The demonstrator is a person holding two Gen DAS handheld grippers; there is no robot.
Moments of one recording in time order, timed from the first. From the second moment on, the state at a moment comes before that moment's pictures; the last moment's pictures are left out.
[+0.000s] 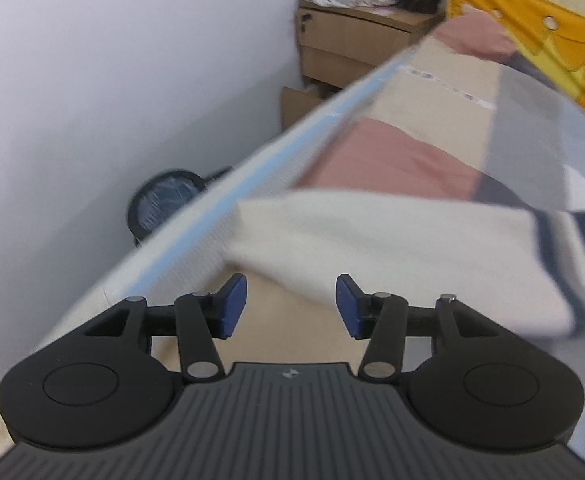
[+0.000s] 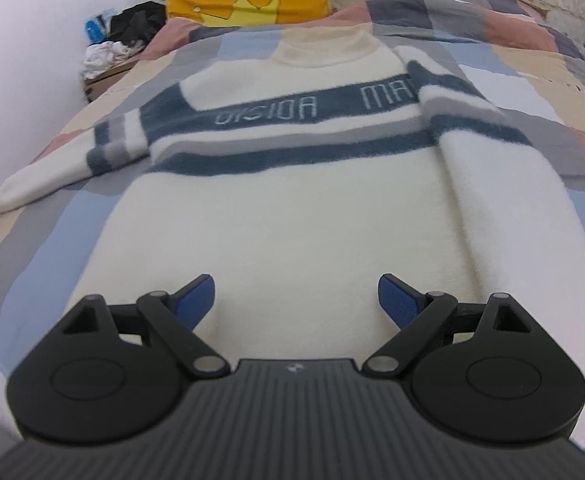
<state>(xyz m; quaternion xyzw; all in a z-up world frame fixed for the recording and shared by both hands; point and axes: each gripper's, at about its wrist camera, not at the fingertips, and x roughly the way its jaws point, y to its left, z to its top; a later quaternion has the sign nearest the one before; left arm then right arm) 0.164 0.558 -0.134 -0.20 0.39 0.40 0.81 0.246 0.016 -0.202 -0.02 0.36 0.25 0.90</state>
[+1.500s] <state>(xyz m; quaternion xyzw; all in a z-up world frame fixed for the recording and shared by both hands) 0.214 0.247 -0.227 -0.43 0.41 0.04 0.80 0.210 0.000 -0.205 -0.03 0.39 0.39 0.83</state>
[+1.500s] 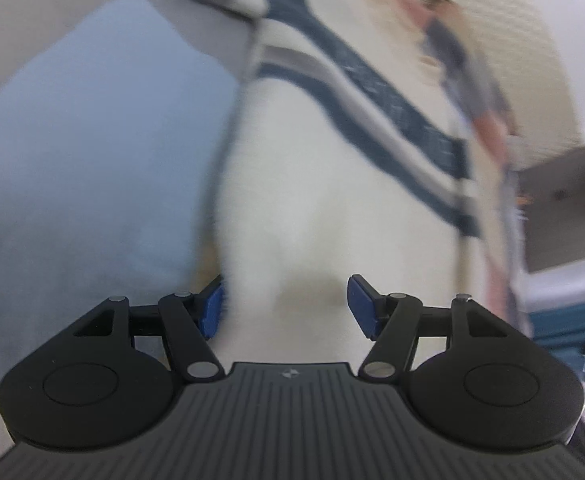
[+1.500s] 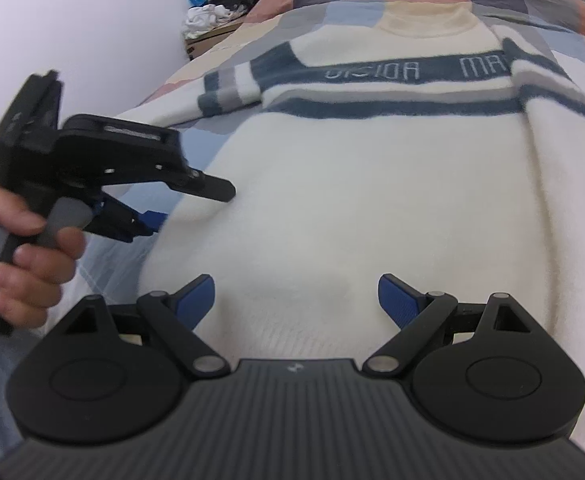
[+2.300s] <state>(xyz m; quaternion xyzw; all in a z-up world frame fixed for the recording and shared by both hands) 0.178 0.214 -0.189 -0.49 0.34 -0.16 0.79 0.221 -0.011 -0.210 0.01 0.41 0.35 0.84</state>
